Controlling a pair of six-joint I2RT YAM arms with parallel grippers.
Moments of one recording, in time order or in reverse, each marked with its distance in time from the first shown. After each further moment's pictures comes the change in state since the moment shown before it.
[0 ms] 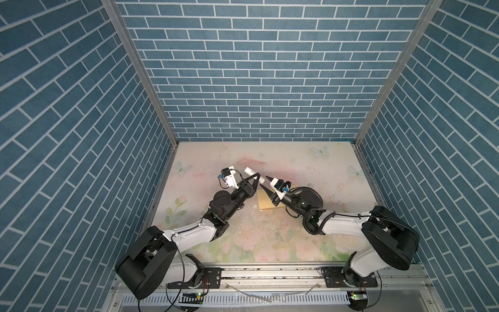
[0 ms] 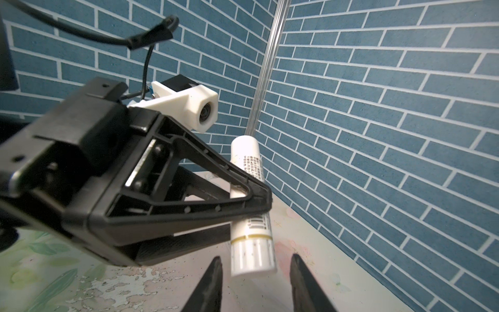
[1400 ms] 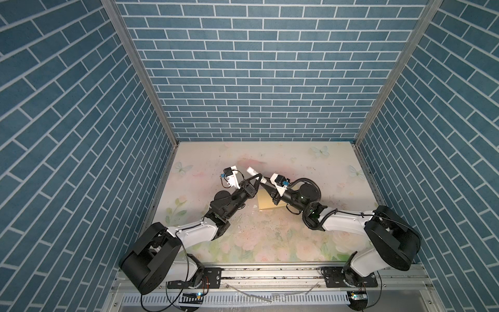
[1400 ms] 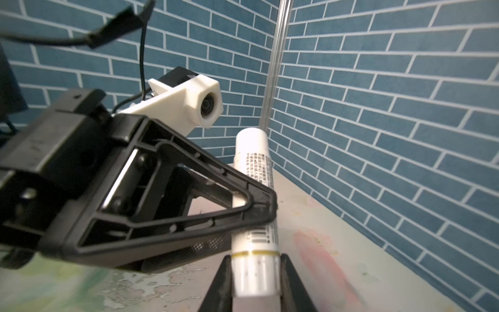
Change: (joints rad) left arm 0.001 0.037 0.000 0.063 0.052 0.074; right arm -0.078 -0.018 0.065 -0.162 -0.175 0.188
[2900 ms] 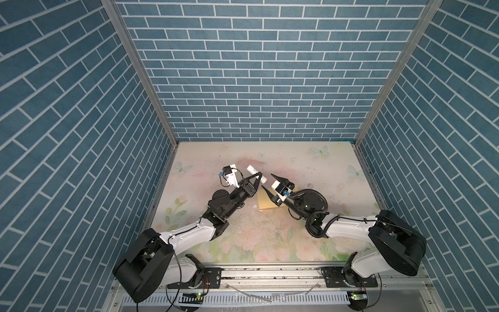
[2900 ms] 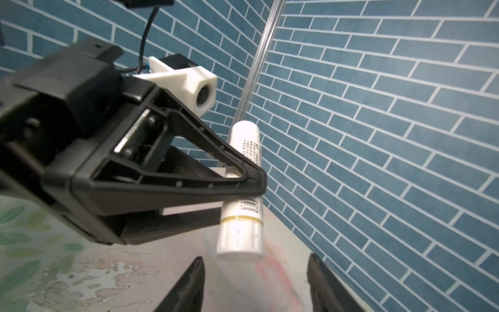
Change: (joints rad) left arm -0.002 -0.066 0.023 -0.081 0.007 -0.054; right arm 0.098 -0.030 -0.106 0.180 0.272 -0.327
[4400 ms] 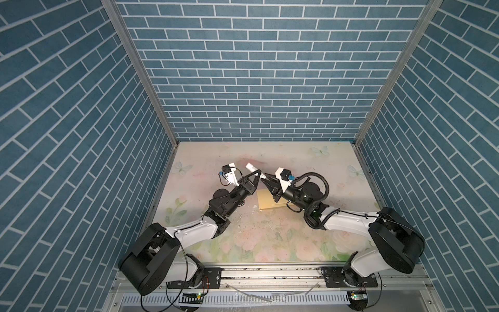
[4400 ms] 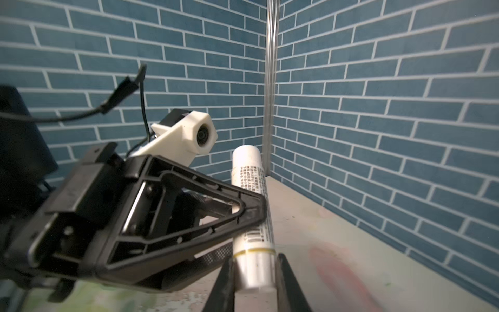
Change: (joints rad) left arm 0.014 0.063 0.009 0.106 -0.019 0.007; right arm -0.108 0.000 0.139 -0.167 -0.274 0.540
